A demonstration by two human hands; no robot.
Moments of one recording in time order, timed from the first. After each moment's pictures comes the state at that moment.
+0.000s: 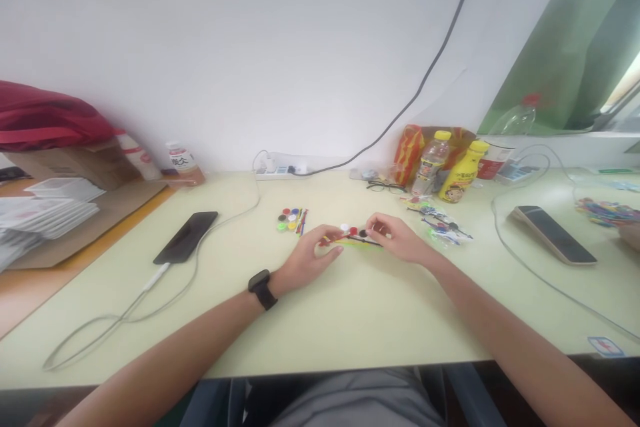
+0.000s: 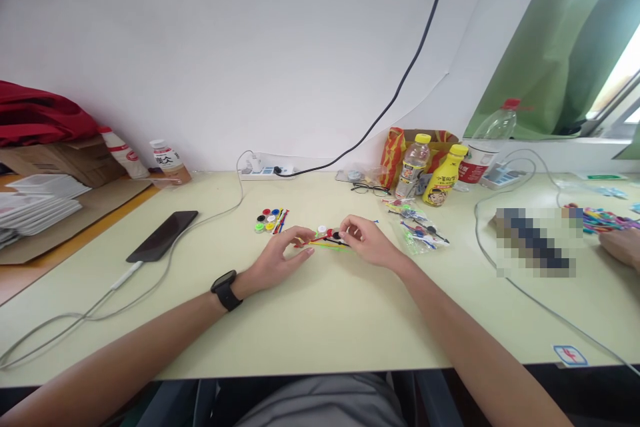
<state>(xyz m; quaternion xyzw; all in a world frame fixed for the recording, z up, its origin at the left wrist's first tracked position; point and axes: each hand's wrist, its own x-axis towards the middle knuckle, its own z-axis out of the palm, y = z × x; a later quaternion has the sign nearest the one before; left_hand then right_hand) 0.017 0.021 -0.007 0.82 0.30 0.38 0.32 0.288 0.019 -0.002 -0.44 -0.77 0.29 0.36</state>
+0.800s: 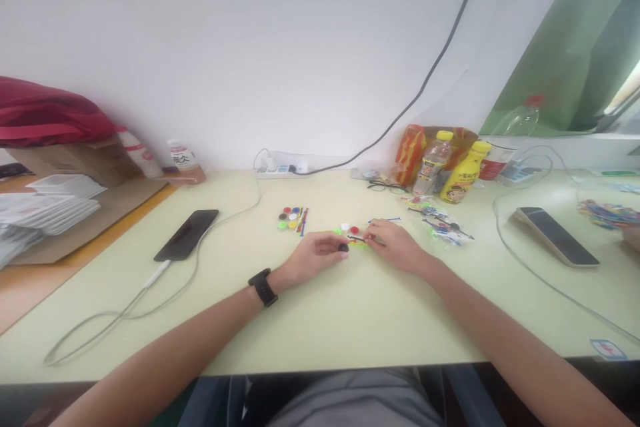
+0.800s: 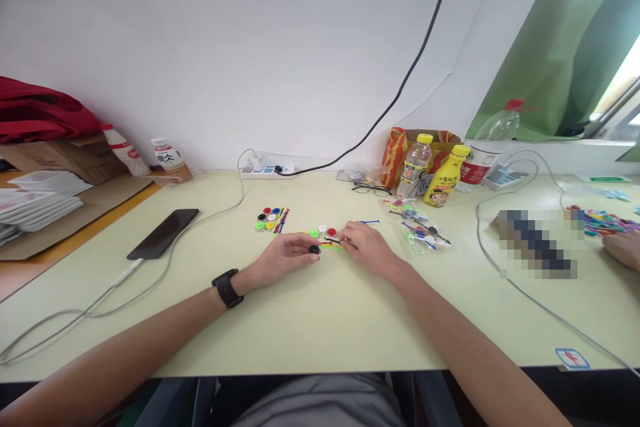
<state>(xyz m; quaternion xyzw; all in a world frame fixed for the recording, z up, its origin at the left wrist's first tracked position) 0.022 0.021 -0.011 0.67 0.31 0.34 0.58 0.283 0.017 -0.015 -0.47 -0.84 0.10 0.24</state>
